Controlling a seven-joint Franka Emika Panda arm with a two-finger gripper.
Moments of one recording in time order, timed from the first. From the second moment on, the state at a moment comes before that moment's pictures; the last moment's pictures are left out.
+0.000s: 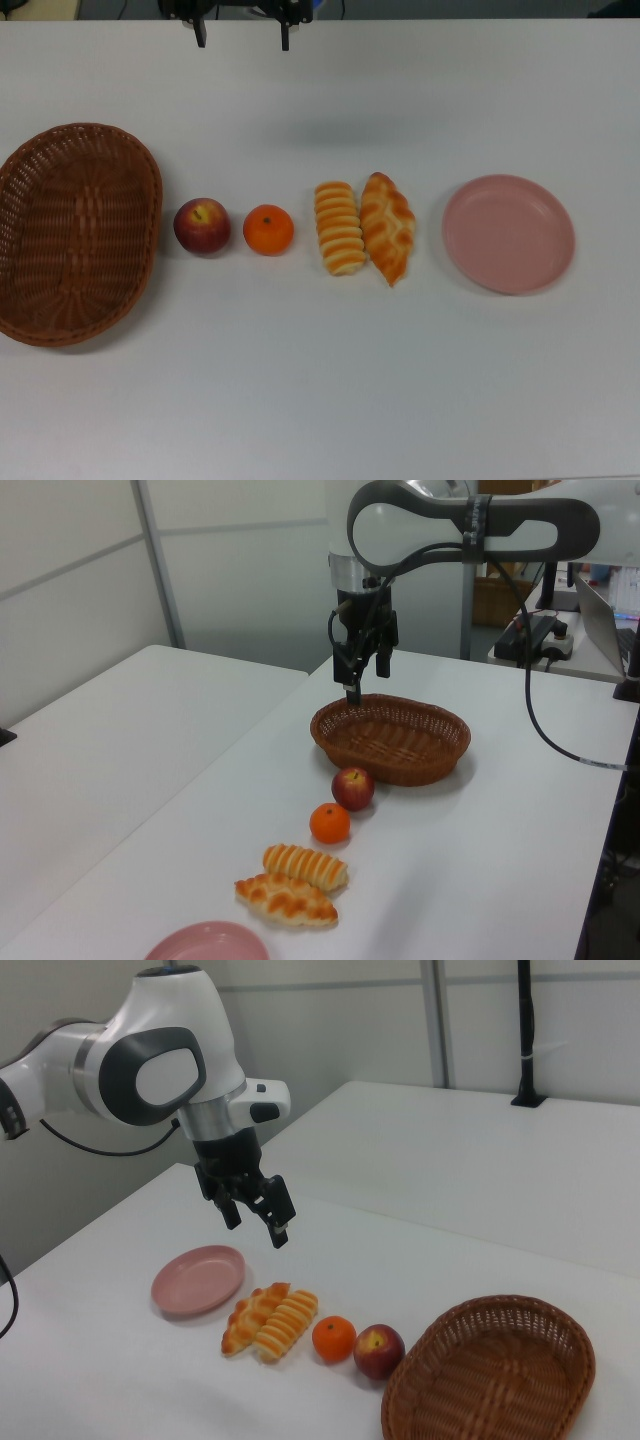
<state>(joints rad) -0.05 0.02 0.10 -1.58 -0.01 1.60 0.03</state>
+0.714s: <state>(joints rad) -0.06 0.13 0.09 -1.58 -0.01 1.65 0.03</state>
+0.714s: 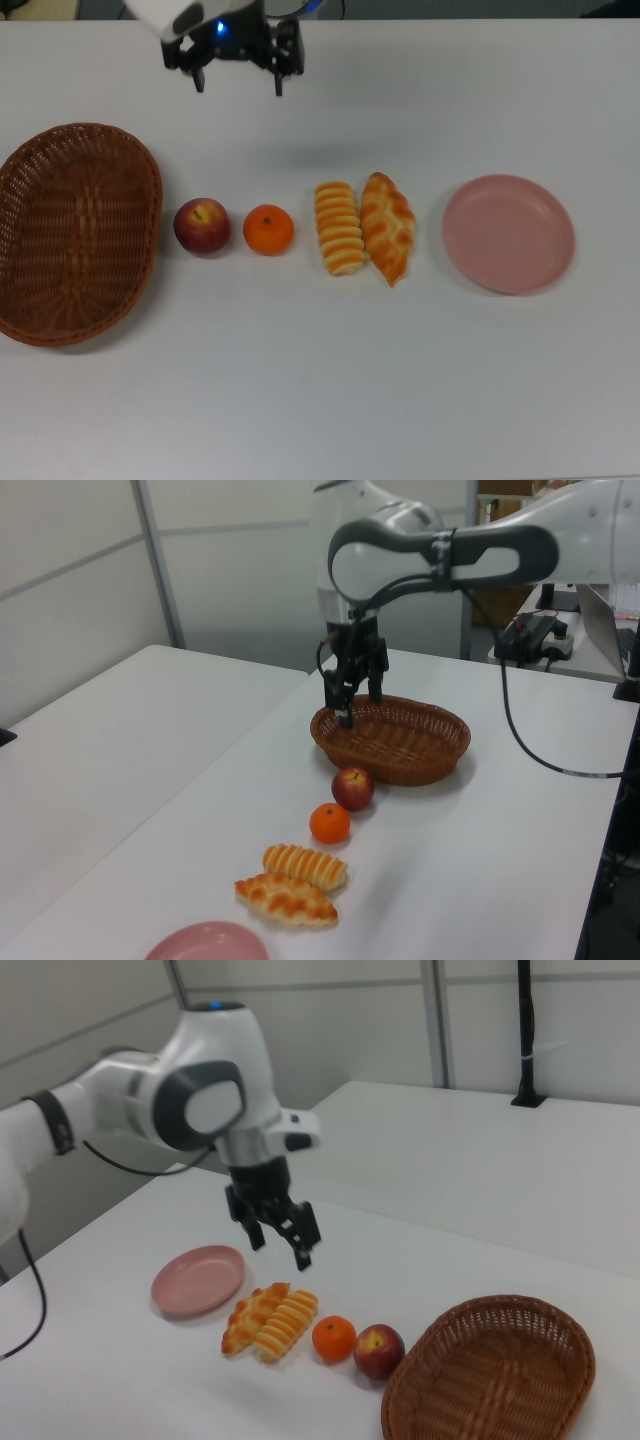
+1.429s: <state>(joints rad) -0.14 0.37 0.09 -1.58 -0.14 1.92 0.05</state>
